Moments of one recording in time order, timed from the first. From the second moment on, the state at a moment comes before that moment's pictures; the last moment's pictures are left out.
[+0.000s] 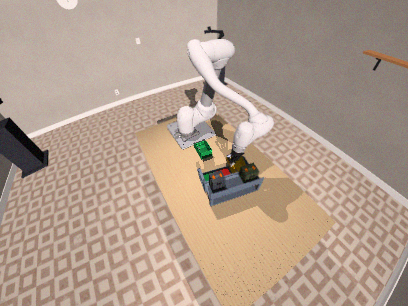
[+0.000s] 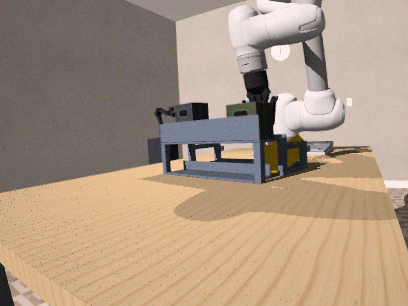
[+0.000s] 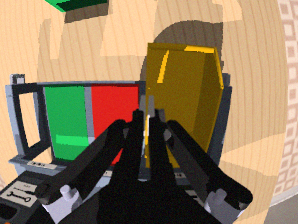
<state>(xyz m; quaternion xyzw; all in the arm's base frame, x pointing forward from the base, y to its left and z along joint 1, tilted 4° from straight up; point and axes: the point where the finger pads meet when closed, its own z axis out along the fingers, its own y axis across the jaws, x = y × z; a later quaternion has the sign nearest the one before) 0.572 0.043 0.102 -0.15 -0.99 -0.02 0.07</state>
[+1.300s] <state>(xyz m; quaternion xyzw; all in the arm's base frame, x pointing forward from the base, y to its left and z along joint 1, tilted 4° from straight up) 0.579 0.041 0.101 -0.15 -0.99 -0.02 0.06</state>
